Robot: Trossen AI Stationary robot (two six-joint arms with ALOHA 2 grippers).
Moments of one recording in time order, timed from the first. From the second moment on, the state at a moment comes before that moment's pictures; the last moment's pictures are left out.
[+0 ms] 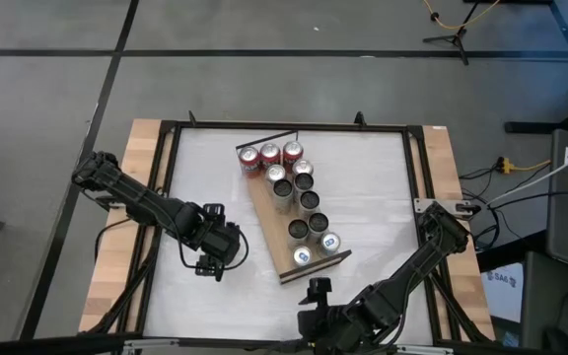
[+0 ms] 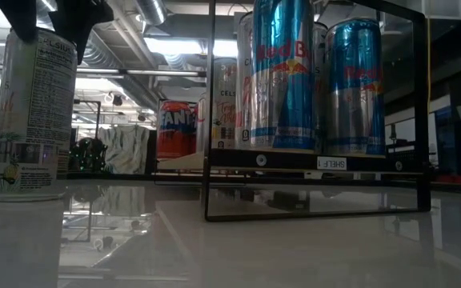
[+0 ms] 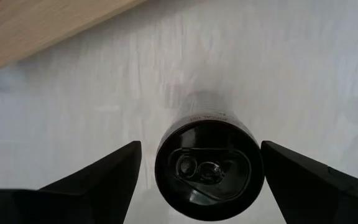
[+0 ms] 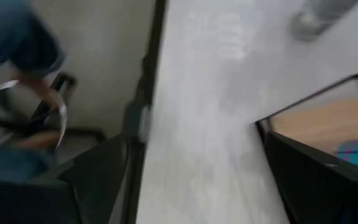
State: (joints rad) left arm -0.45 1.52 1.33 -1.24 -0.14 -0.47; right arm 0.74 2.10 2.12 -1.03 0.33 0.54
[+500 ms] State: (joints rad) left arm -0.45 1.52 1.30 -1.24 -0.11 -0.57; right arm 0.74 1.90 2.12 -1.30 0.43 0.37
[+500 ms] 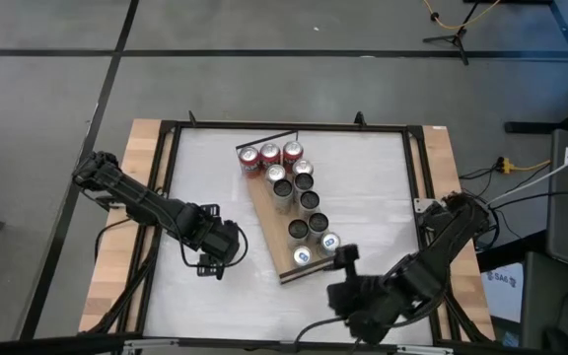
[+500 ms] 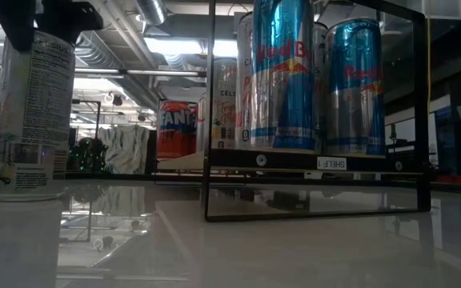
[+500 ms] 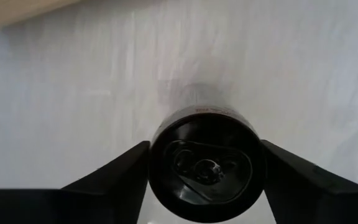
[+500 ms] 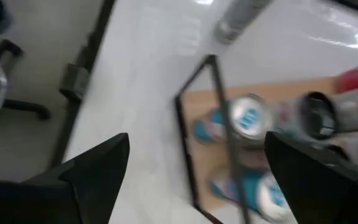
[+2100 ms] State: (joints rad) left arm -0.42 1.52 1.30 -1.18 -0.01 -1.94; right arm 0.74 0.37 0.28 0.00 0.39 -0.05
